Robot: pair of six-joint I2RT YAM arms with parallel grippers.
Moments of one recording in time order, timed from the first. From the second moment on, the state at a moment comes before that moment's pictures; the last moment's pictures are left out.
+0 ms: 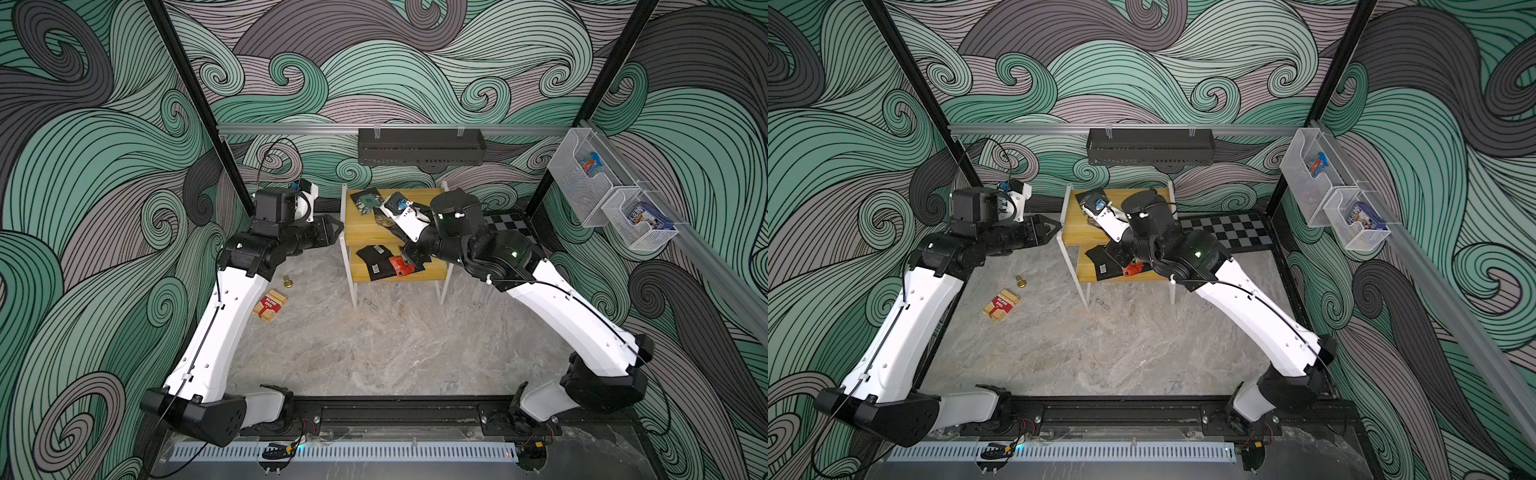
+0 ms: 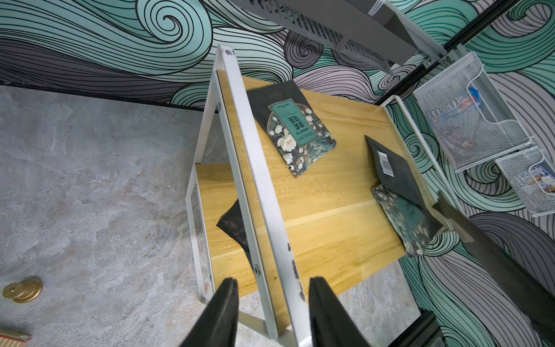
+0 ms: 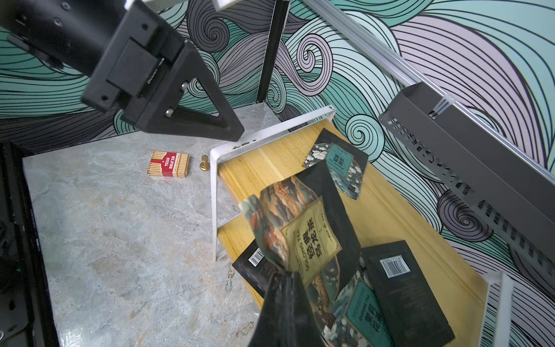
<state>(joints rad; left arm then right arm) -0.25 1.28 1.60 -0.87 0.30 -0.37 0.88 1.49 1.91 -0.87 0.15 -0.25</state>
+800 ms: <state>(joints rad) -0.25 1.05 1.18 -0.83 0.23 -0.44 0.54 0.97 1.25 -0.86 0.30 0.10</state>
